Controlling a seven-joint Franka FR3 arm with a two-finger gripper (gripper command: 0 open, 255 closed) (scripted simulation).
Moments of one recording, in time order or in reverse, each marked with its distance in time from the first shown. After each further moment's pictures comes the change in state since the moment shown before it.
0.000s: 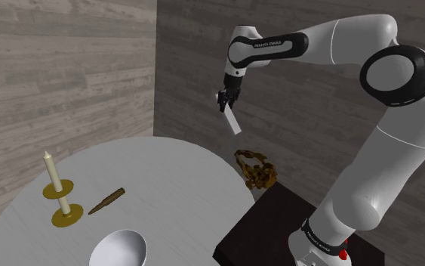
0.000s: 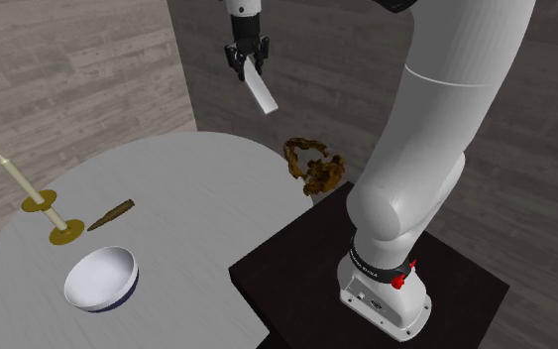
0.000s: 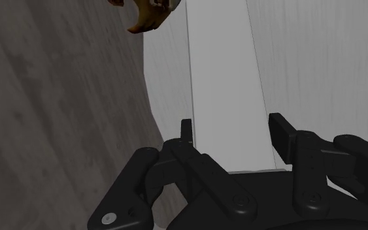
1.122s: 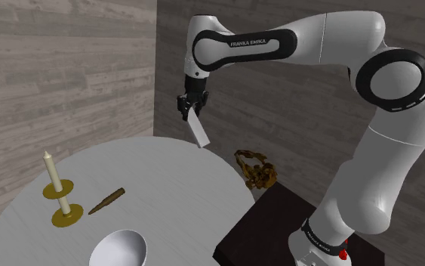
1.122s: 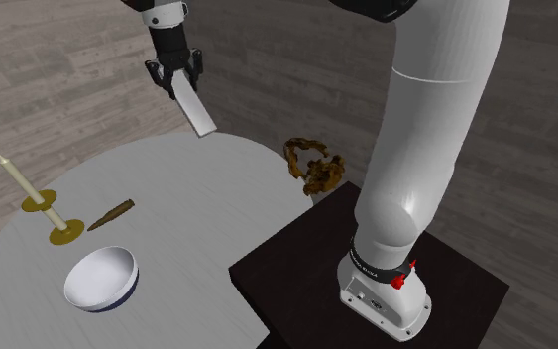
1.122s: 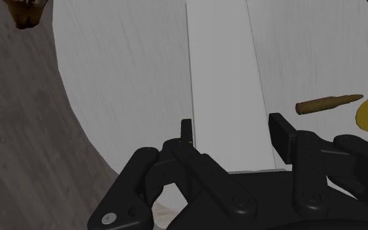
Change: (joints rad) arm 0.192 0.080 0.171 0.115 -0.006 -0.041 0.363
